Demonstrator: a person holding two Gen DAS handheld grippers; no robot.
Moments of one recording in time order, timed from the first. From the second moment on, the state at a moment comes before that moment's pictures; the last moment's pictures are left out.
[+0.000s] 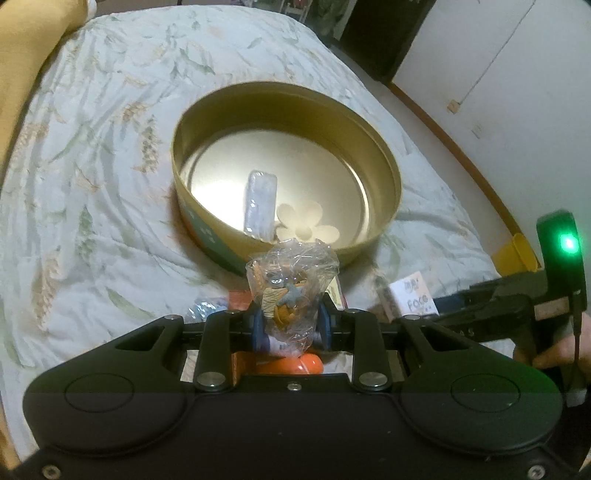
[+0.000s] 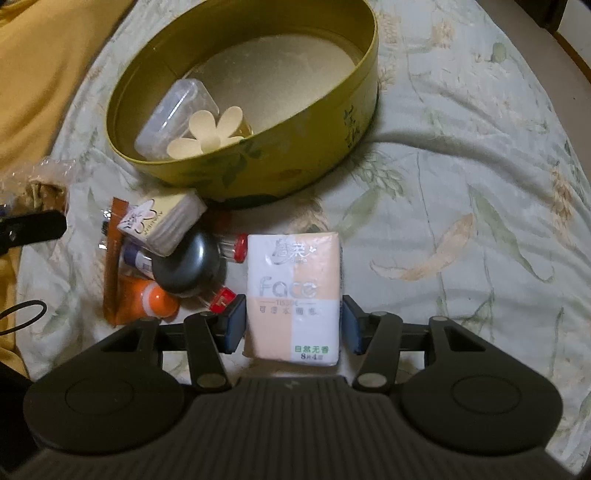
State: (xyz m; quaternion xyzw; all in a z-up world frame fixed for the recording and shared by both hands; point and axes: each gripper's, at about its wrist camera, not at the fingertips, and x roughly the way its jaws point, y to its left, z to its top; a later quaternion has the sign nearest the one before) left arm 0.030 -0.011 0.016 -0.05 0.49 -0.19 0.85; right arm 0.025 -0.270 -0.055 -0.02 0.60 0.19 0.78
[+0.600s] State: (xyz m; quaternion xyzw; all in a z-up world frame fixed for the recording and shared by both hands) left arm 0.091 -0.086 0.034 0.01 0.49 -0.19 0.85; right arm 0.021 -0.270 -0.048 0.00 0.59 0.23 0.78
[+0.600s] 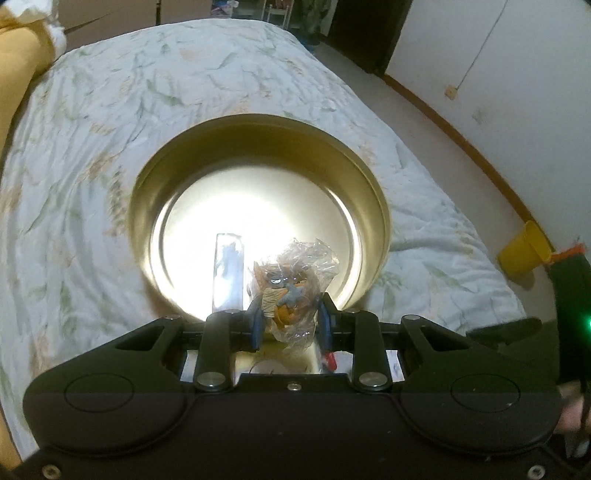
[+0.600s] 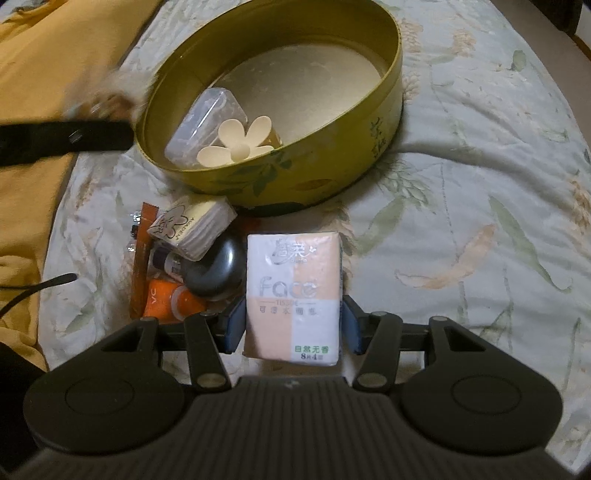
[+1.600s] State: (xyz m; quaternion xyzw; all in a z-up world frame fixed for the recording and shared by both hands) left arm 0.086 -0.057 0.005 0.00 0.52 -0.14 0.84; right arm 0.029 -0.282 -0.045 0.03 0.58 0.24 0.78
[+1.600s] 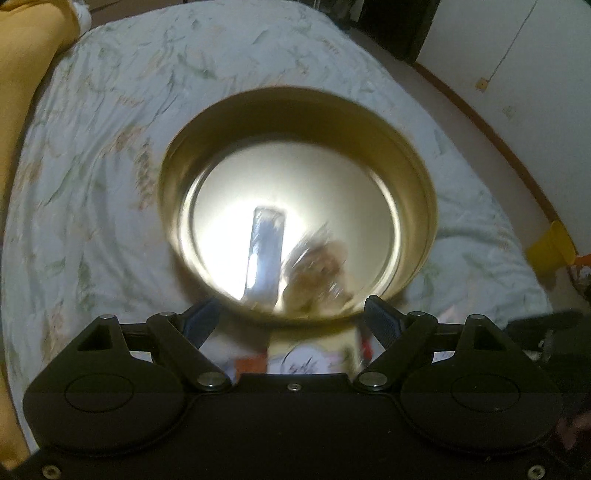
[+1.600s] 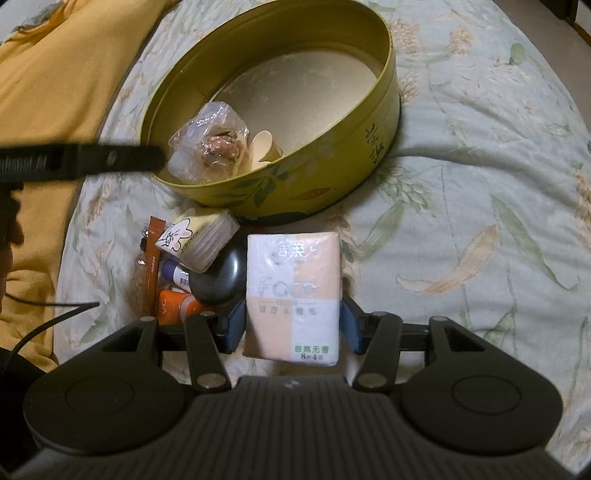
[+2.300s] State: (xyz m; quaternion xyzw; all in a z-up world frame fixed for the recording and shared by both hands) left arm 0.039 -0.036 -0.057 0.02 0.59 -0.11 0.80; right arm 0.030 -0.290 -0.040 0.05 0.57 0.23 0.78
